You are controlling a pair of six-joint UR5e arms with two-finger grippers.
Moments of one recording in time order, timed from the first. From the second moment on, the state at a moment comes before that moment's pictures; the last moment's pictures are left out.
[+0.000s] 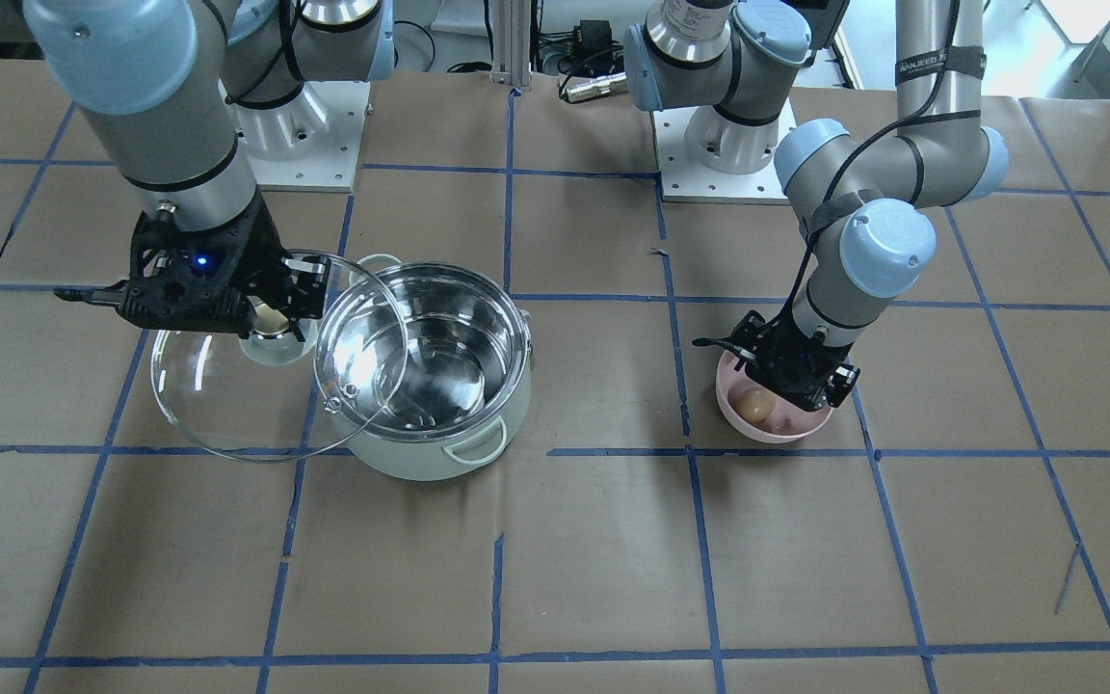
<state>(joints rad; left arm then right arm) -1.37 -1.78 -2.11 -0.87 1.59 0.82 1.61 -1.46 1.62 -1.75 -1.58 0.04</state>
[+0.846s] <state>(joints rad) -1.37 -1.80 -2.10 -0.86 1.59 0.95 1.53 -1.46 1.62 -1.73 -1.52 -0.11</state>
